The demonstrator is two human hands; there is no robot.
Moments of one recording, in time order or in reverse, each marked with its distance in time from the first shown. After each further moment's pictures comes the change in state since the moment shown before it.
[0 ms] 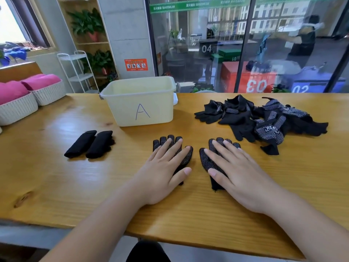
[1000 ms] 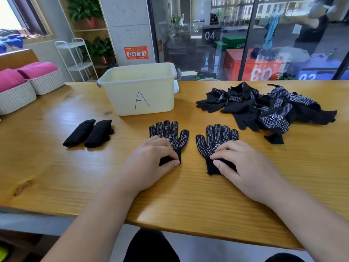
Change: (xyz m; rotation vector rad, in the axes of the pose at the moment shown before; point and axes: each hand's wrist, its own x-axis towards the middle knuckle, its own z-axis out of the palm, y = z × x) left_hand -0.010 -0.018 -0.002 -0.225 0.343 0.108; right_hand -0.003 0.004 0.004 0.159 0.263 -0.111
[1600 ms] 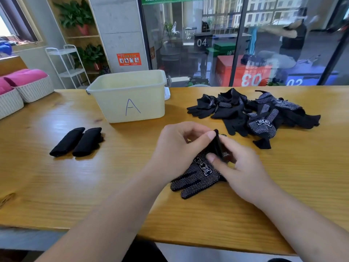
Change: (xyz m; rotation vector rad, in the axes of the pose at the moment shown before) left_hand 0.068 0.095 0.011 -0.692 0.208 -0.157; right_hand 0.003 -0.009 -0.008 0.620 0.232 0.095
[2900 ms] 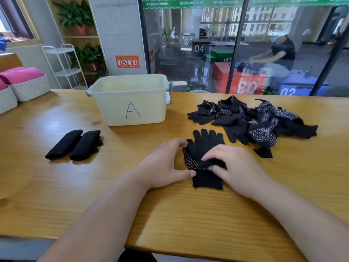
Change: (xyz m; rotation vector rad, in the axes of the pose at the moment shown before) left_hand 0.007 -0.089 -0.043 0.604 -0.364 -0.058; right_hand 0.034 0.025 -0.005 -0.584 -0.199 -0.120
